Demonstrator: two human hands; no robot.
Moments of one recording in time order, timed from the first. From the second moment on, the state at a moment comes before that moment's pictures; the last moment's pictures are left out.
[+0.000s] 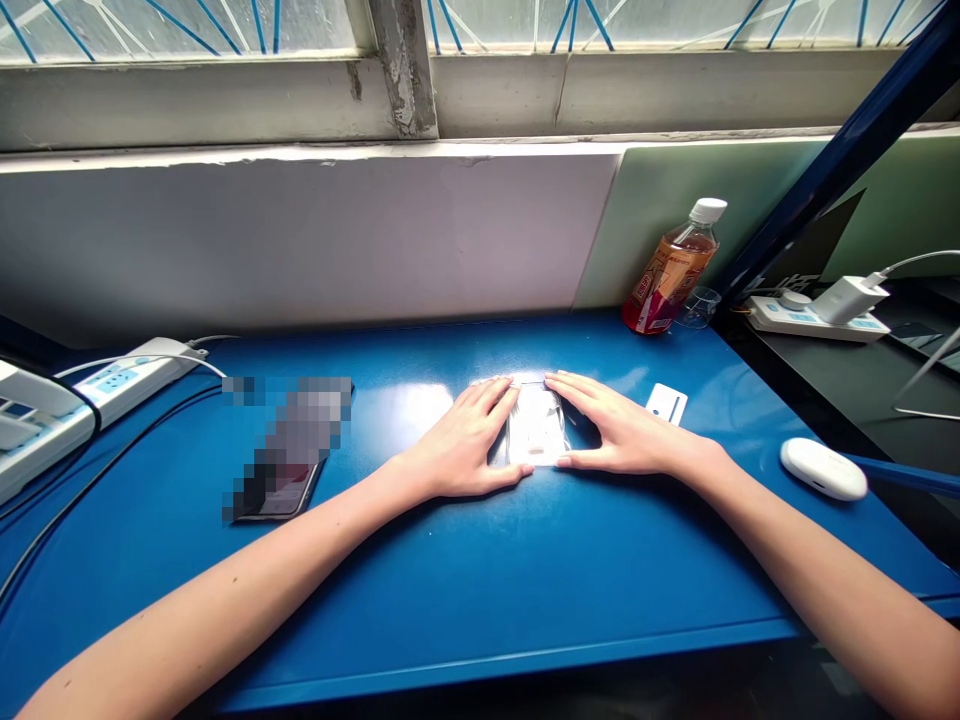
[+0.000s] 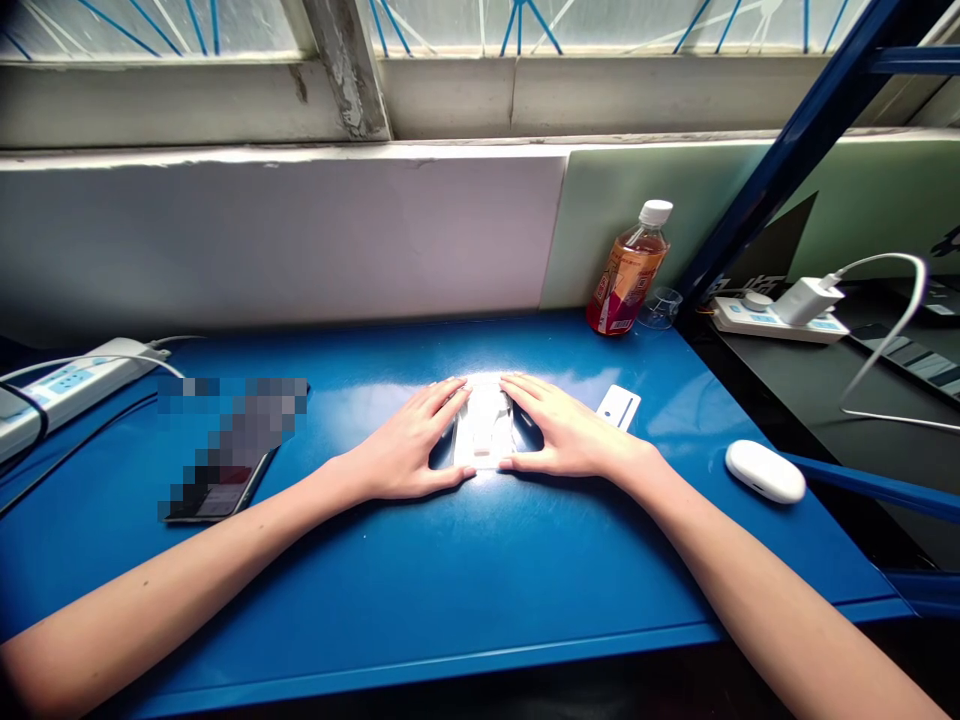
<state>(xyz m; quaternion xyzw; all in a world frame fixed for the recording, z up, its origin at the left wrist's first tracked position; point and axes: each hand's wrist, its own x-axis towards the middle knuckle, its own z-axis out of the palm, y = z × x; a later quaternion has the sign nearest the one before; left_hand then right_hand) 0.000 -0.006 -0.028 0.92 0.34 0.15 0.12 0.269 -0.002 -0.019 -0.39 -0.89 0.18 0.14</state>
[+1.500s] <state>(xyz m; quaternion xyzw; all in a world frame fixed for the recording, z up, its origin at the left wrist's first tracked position) 0.002 -0.004 -0.028 0.92 0.38 0.08 0.10 0.279 0.002 -0.017 -0.42 -0.88 0.18 0.10</state>
